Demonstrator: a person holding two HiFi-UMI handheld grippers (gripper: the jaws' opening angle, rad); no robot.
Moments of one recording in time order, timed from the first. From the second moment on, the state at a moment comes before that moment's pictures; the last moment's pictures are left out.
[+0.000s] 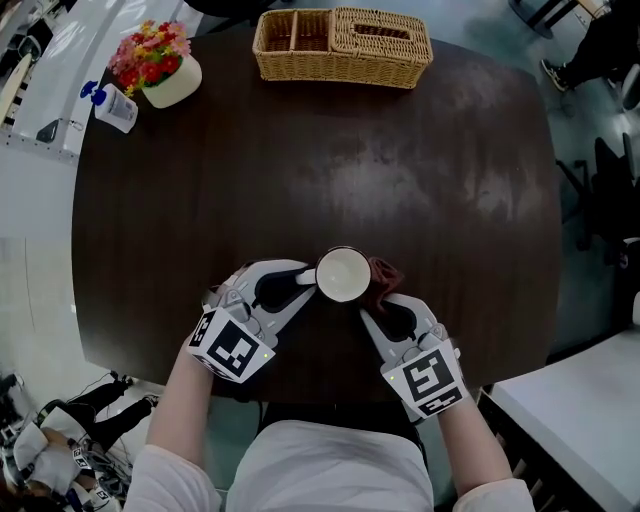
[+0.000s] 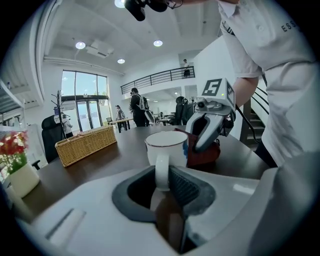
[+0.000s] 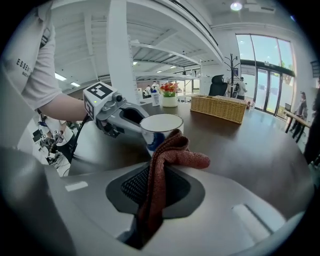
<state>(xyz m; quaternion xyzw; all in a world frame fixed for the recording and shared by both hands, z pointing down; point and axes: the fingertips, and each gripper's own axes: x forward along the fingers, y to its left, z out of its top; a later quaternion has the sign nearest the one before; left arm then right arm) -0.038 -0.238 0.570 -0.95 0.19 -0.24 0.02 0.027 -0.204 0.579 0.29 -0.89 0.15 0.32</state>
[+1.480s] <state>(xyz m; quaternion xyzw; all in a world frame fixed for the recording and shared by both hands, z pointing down) -0.031 -0.258 0.568 -0.95 0.14 -0.27 0.00 -0.003 -0.283 0.590 -0.30 -0.84 -0.17 0.41</state>
